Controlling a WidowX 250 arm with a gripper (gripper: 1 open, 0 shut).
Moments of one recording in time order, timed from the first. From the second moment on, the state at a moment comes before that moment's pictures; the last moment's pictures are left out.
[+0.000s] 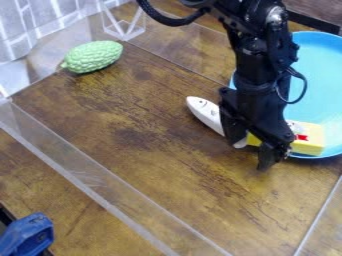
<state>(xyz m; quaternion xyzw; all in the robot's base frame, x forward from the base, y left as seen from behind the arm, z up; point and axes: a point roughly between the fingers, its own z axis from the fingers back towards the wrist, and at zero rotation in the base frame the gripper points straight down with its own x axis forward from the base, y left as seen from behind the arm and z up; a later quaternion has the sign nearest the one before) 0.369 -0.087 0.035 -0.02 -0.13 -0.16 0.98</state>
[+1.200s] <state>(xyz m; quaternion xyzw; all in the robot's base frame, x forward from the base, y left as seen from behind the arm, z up) 0.378 -0.085 0.040 -0.01 -0.12 -0.18 0.98</state>
